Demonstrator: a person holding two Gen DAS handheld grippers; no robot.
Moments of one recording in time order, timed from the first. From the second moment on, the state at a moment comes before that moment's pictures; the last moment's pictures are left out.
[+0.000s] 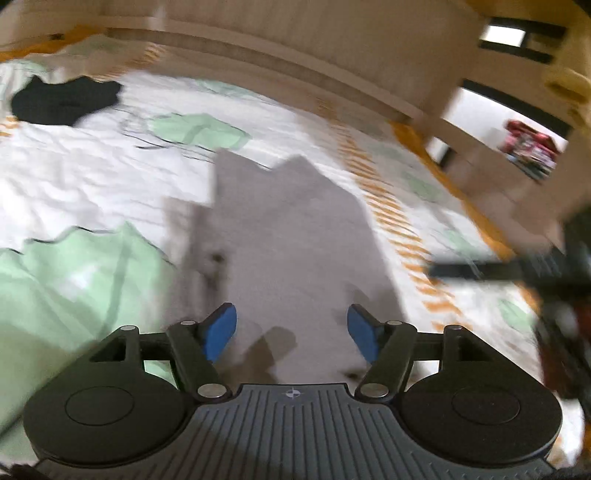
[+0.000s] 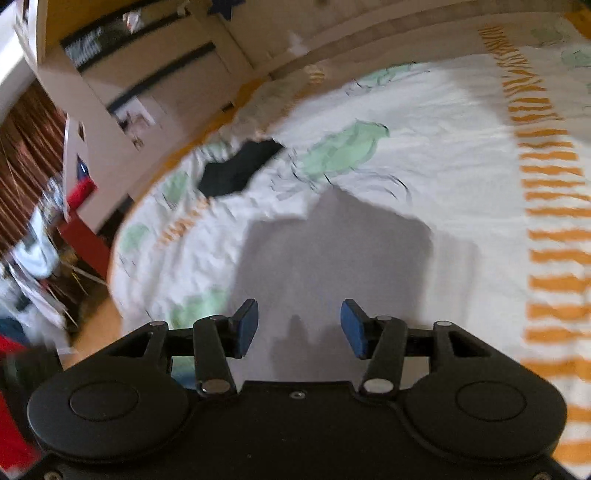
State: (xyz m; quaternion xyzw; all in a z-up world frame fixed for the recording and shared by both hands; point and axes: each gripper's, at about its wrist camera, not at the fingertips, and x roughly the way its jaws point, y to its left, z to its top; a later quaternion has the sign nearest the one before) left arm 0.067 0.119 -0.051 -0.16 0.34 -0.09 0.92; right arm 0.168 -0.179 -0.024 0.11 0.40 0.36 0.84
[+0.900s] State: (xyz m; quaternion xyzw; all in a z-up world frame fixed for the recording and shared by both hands) left arm 0.116 0.172 -0.058 -0.18 0.37 -0.11 0.90; right arm 0.105 -0.144 -0.051 0.01 0.35 0.41 0.84
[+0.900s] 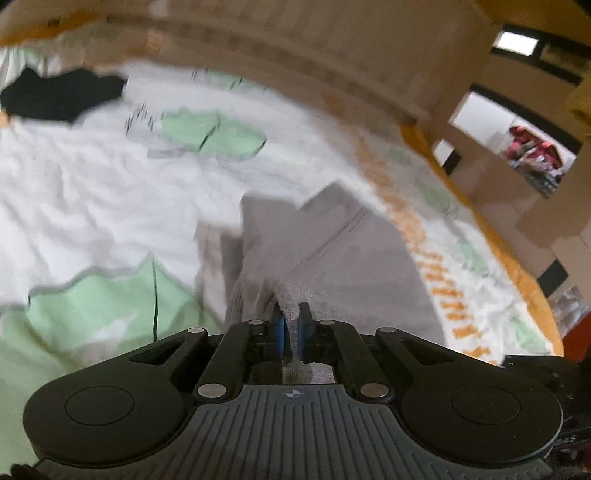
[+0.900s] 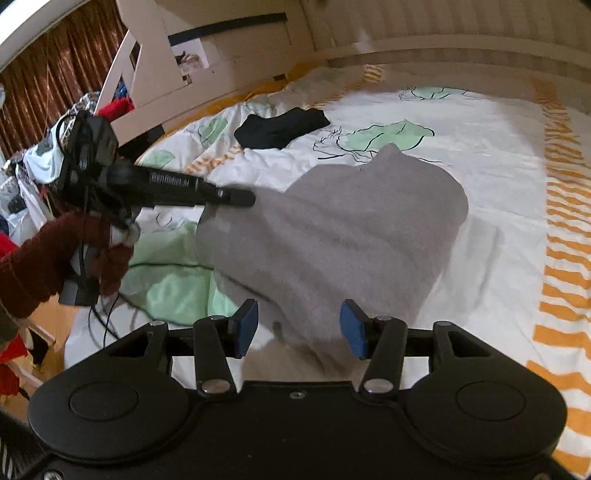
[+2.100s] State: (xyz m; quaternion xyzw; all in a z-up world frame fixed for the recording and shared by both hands) left arm 0.143 0.137 -0.036 -0.10 0.31 -0.09 0.94; right arm 0.184 -0.076 -0.089 -0.02 0.32 0.40 0.86
